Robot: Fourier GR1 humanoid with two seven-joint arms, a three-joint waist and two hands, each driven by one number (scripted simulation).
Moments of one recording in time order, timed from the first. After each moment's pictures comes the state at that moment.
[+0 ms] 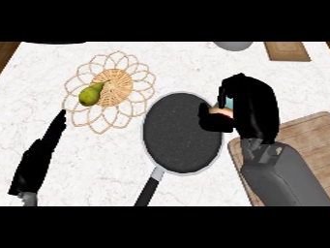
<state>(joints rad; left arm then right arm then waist) 0.05 0.29 -0.07 -1.58 -0.10 0.07 0.13 -0.50 -0.18 0.36 -1.67 0.91 -0.05 0.85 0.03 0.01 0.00</state>
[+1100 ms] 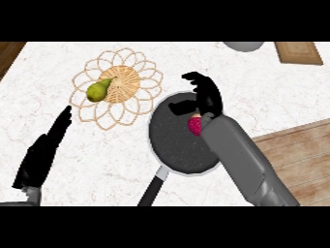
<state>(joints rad) 0.01 0.28 -0.07 -1.57 -0.11 0.03 0.13 -0.77 0.00 0.27 -0.81 0.37 -0.44 0.49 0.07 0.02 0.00</state>
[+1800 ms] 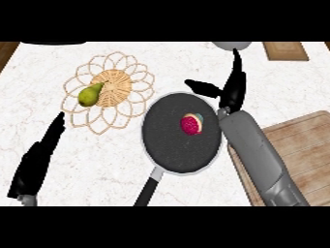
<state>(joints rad) 0.07 0.27 -0.04 -1.58 -0.13 0.05 0.12 -0.74 -0.04 0.12 -0.82 0.16 -0.86 0.21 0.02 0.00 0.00</state>
